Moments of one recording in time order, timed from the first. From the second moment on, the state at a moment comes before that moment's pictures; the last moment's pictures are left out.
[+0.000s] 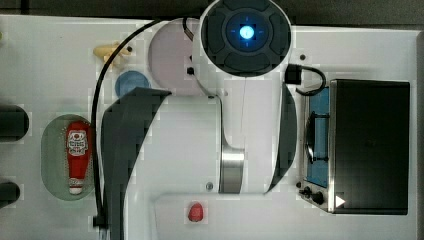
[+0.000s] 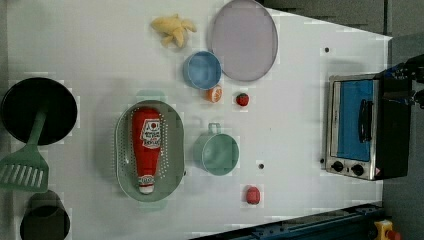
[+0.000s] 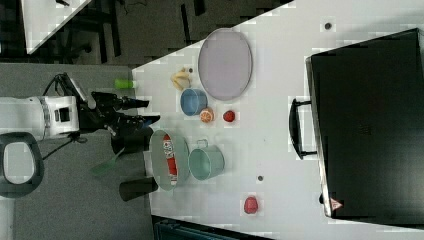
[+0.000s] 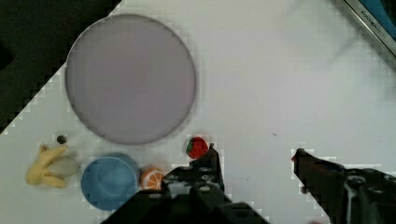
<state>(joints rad) -0.03 0.01 0.03 -1.76 0.01 0.19 0.02</state>
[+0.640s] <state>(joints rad) -0.12 -0.21 0.29 -1.86 0.02 0.17 0.04</state>
